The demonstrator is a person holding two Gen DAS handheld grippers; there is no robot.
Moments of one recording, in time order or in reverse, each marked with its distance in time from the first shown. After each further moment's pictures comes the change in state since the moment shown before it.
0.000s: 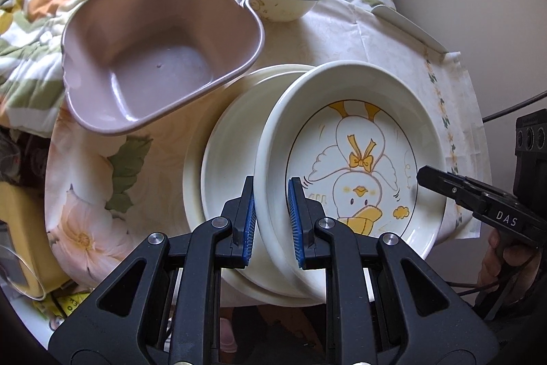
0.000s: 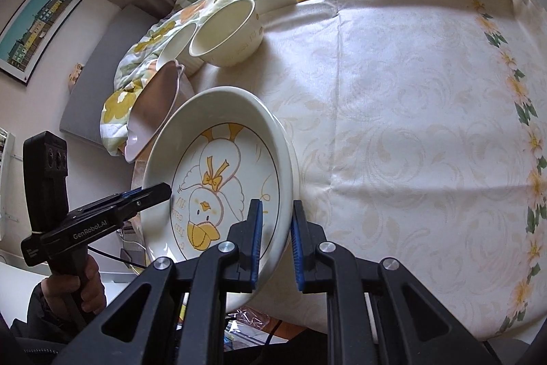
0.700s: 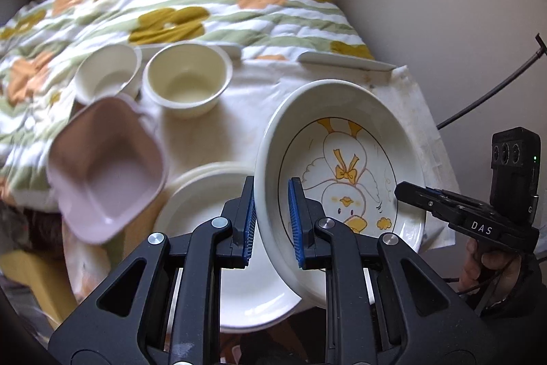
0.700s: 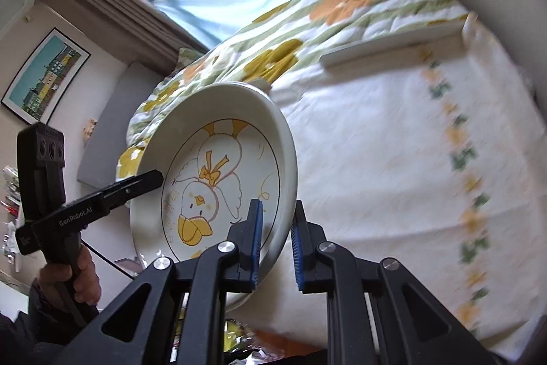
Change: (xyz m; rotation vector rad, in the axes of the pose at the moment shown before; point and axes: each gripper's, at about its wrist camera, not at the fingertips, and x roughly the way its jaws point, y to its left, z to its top) left arm -0.059 -0.089 0.051 0.185 -0.103 -0.030; right arm -0.080 -0.039 0.010 0.094 -0.183 0.082
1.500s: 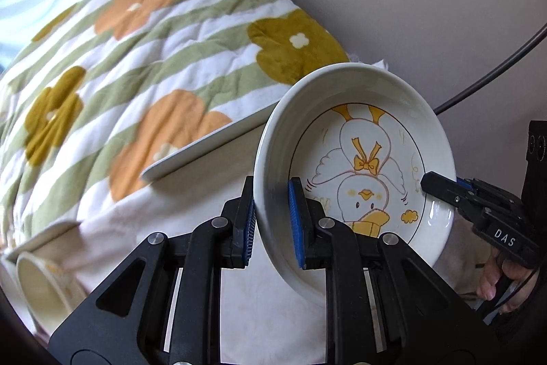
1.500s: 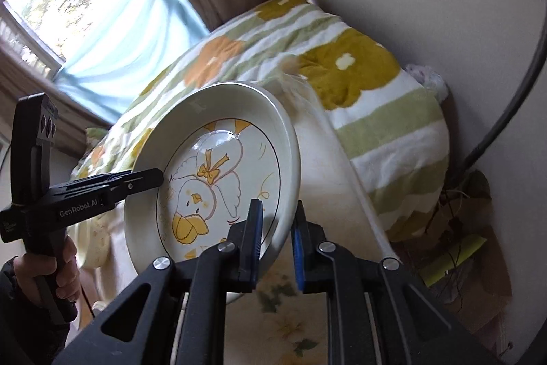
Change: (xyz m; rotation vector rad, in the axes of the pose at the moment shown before) left arm 0.203 -0.184 0.166 0.378 0.140 -0.087; right arm -0.036 -0.173 0.097 0.223 -0.238 -0.269
